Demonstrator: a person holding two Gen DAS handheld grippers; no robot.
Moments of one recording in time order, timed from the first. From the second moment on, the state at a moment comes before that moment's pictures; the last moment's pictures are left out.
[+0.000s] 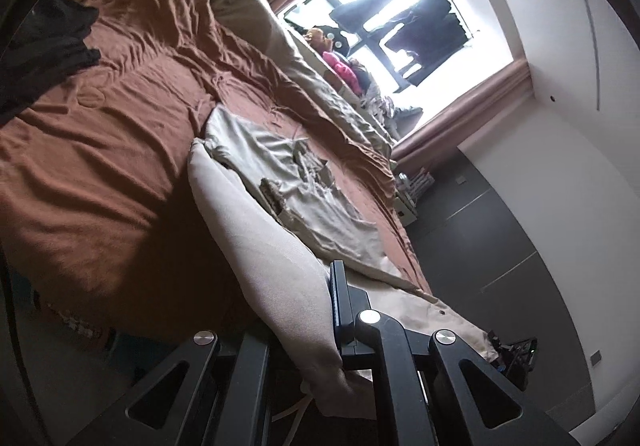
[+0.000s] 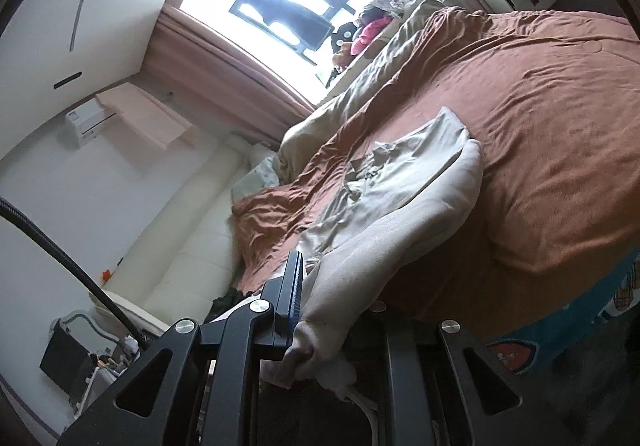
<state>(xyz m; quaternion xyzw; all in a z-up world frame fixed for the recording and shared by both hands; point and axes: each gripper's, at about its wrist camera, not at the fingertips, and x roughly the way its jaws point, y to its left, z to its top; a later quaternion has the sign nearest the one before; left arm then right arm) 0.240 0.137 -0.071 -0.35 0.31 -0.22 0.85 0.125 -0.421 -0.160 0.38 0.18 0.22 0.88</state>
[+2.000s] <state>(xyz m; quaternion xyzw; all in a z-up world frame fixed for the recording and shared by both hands) 0.388 0.132 0.000 -0.32 0.29 -0.19 0.88 0.293 -0.383 -0.065 0.34 0.16 0.15 0.91</state>
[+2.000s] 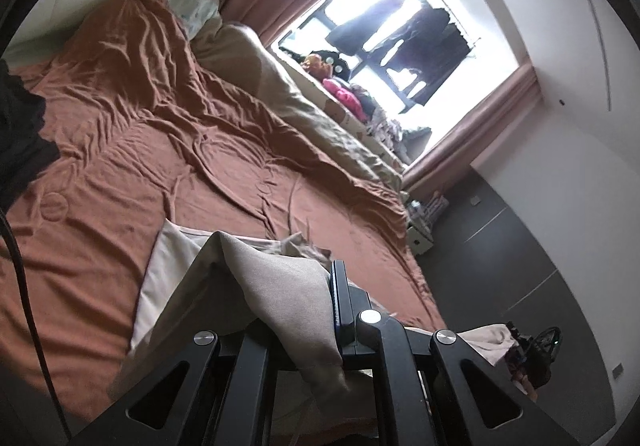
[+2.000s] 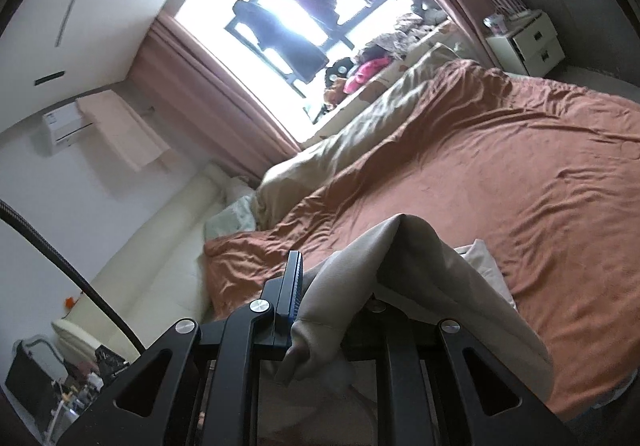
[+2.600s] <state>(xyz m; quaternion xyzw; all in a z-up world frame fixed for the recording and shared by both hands) 0.509 0.122 -0.115 -0.34 0.39 -0.13 0.84 0.421 -0.352 -0.110 0.37 0.28 0.09 0.88</state>
